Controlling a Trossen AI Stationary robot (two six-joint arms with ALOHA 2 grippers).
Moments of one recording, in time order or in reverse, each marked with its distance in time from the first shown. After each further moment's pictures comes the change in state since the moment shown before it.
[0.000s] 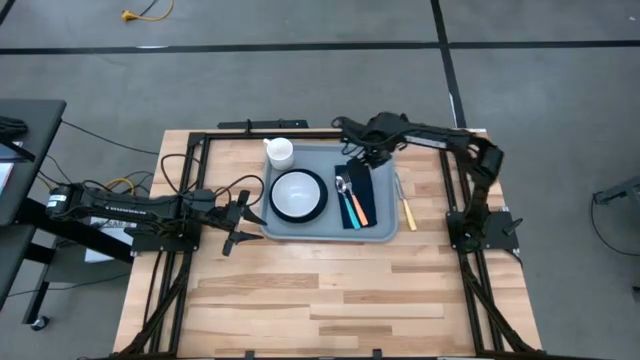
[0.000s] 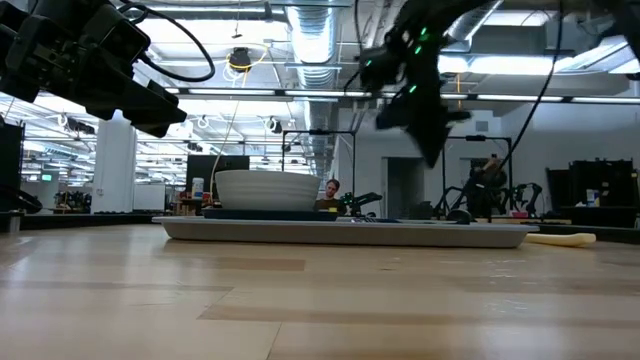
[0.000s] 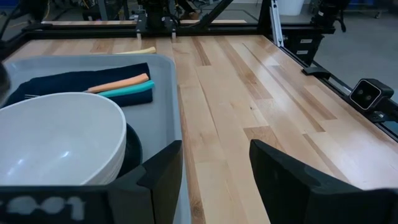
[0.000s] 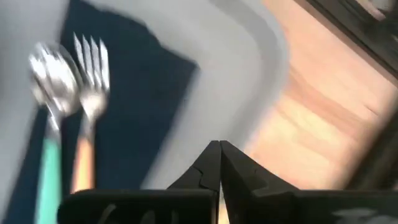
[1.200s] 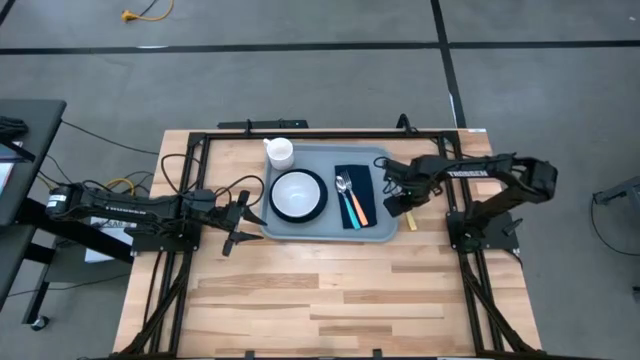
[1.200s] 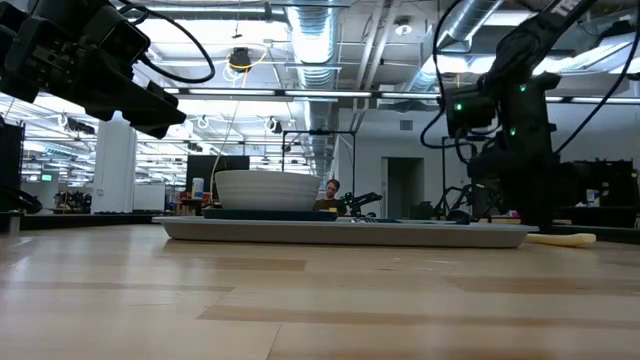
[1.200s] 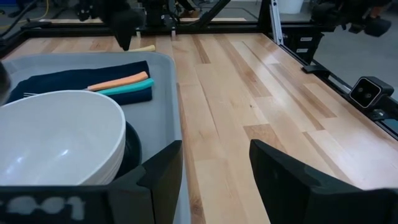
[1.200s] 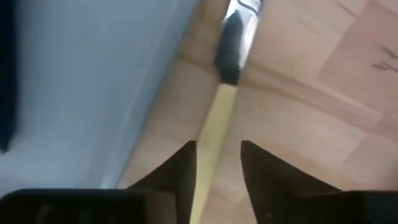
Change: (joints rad) left arm 0.000 0.000 0.000 -0.007 0.001 0.001; right arm 0.023 -0.425 -0.849 0.385 -0.275 0.123
